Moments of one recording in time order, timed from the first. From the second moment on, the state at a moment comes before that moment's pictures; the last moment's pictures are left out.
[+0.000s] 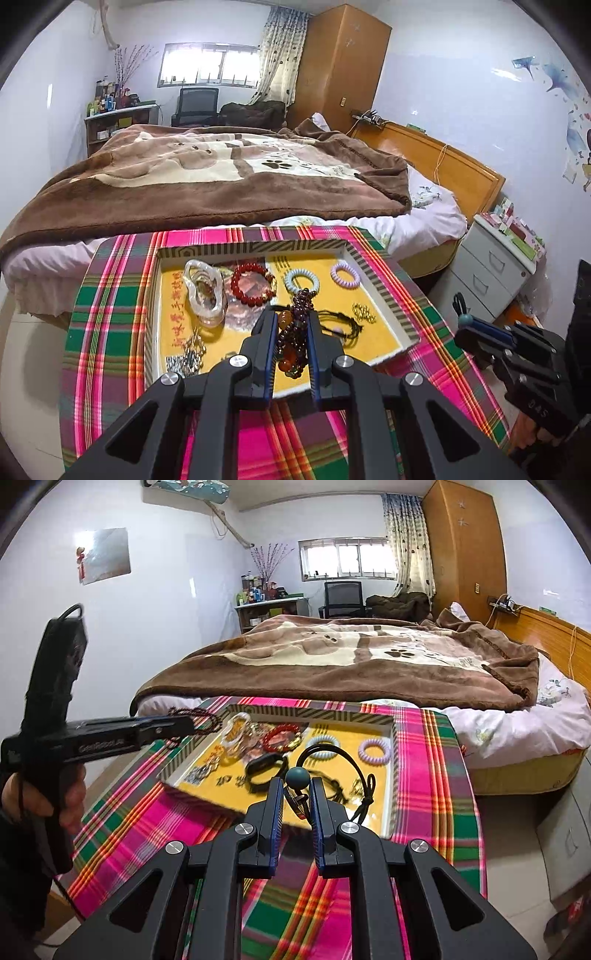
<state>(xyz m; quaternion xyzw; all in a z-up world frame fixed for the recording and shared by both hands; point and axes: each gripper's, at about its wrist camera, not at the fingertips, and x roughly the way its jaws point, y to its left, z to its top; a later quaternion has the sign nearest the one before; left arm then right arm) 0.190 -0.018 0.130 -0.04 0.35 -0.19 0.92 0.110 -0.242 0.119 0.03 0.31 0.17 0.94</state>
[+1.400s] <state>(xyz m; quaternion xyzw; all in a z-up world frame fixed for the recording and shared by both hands) 0.241 -0.010 0.023 -0.05 0.45 -0.15 0.88 0.288 -0.222 0.017 0.00 0.46 0.14 0.88</state>
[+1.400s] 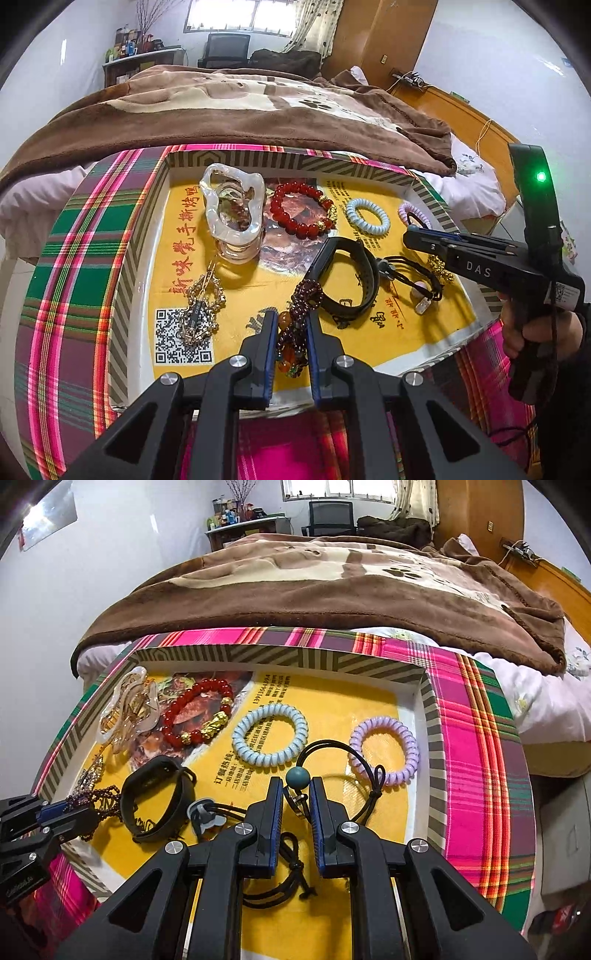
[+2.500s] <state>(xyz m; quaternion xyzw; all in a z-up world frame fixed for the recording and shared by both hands) 0.232 -0.004 0.034 -0.06 0.44 -0.11 0.89 0.283 -0.232 0.029 0.04 0.44 0.13 0.89</state>
